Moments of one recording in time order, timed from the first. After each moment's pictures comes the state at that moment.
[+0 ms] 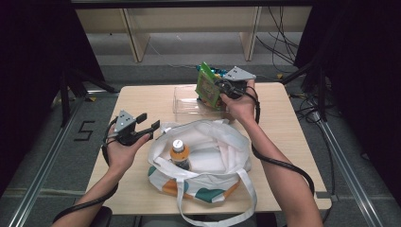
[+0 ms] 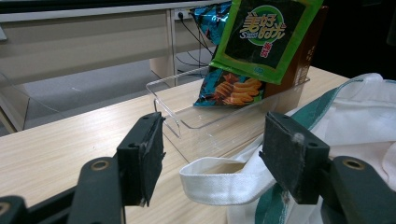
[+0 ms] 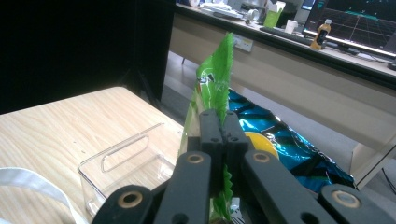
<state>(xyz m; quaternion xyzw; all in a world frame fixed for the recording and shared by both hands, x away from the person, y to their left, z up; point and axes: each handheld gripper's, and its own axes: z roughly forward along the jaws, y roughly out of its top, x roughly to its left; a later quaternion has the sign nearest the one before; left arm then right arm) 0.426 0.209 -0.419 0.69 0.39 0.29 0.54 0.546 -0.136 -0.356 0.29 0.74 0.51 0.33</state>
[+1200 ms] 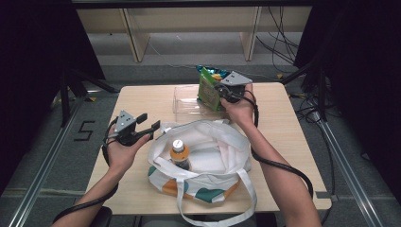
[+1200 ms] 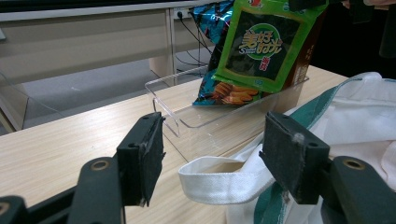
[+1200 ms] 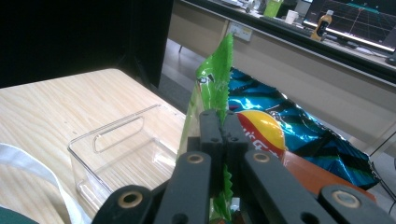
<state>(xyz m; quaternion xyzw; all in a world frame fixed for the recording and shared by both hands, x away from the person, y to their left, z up) 0.426 0.208 -0.419 0.69 0.39 0.29 0.54 0.548 -0.135 -0.373 0.29 0.75 0.49 0.34</state>
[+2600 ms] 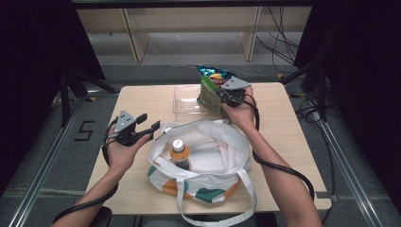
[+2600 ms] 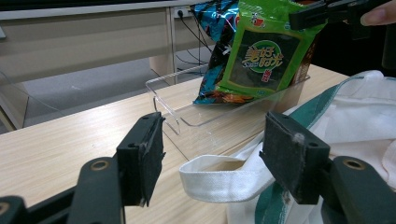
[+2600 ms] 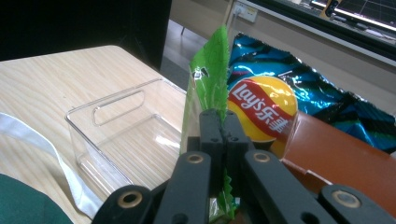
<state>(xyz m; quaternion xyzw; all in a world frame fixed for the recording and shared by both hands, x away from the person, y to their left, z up) 0.427 0.209 -0.420 0.69 0.39 0.29 0.54 0.548 -0.139 -0.390 0.30 0.77 0.46 0.33</state>
